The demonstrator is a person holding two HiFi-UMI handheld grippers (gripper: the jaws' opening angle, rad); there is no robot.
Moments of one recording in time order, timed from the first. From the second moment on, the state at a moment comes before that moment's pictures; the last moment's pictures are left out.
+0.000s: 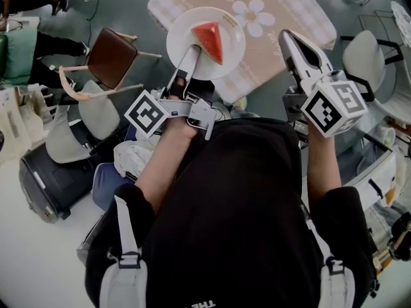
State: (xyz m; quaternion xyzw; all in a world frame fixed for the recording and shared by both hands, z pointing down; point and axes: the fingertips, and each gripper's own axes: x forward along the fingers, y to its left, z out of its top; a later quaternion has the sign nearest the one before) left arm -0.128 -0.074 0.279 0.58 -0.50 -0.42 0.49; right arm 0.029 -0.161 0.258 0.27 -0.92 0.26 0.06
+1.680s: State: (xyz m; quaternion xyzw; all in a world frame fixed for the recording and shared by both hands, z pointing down) left arm -0.180 -0.183 0.302 0.61 -0.45 -0.37 0.54; right arm -0.019 -0.245 0.266 0.34 -0.90 0.27 0.07
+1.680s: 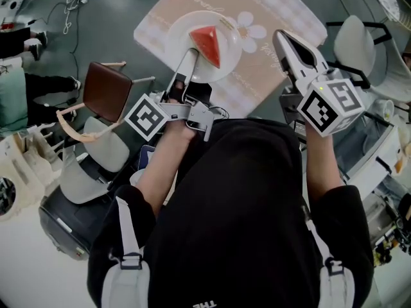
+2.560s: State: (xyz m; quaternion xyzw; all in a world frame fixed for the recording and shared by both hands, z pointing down) left arm -0.179 -0.200 0.315 0.64 -0.38 -0.34 0.58; right arm -0.019 -0.247 0.257 0.42 -0.87 0.26 0.07
